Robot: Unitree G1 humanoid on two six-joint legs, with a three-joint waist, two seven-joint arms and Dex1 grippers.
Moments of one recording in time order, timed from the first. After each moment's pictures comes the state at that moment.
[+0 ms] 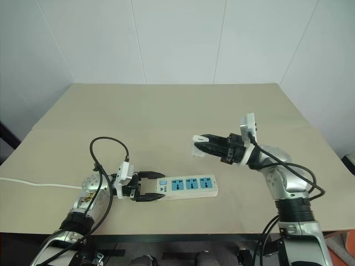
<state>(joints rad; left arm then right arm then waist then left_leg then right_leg) -0.47 0.38 -0.09 0.53 -0.29 -0.24 -1.46 -0.58 -0.52 -0.03 0.14 0.69 0.37 1.27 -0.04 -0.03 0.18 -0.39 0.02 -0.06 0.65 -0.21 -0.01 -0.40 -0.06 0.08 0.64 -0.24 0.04</state>
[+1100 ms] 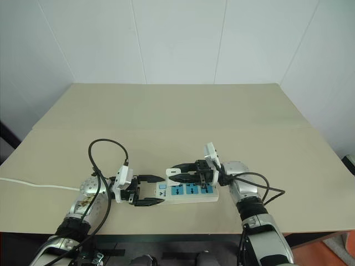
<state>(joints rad) -0.41 0.40 -0.11 0.42 -0.30 -0.21 -1.44 -0.65 -0.29 0.10 0.55 0.44 -0.04 1.53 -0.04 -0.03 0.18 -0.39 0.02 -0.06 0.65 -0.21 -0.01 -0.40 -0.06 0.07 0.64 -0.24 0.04</state>
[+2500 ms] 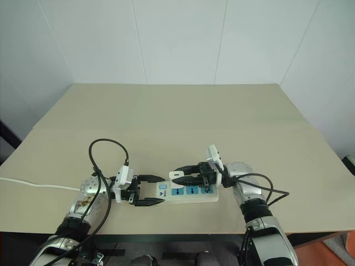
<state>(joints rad) -0.41 0.41 -0.12 0.43 -0.31 -0.21 -1.44 -0.62 -0.32 0.11 0.51 0.42 -0.02 1.53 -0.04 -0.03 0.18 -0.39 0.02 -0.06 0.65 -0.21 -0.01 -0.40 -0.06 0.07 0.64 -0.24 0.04</state>
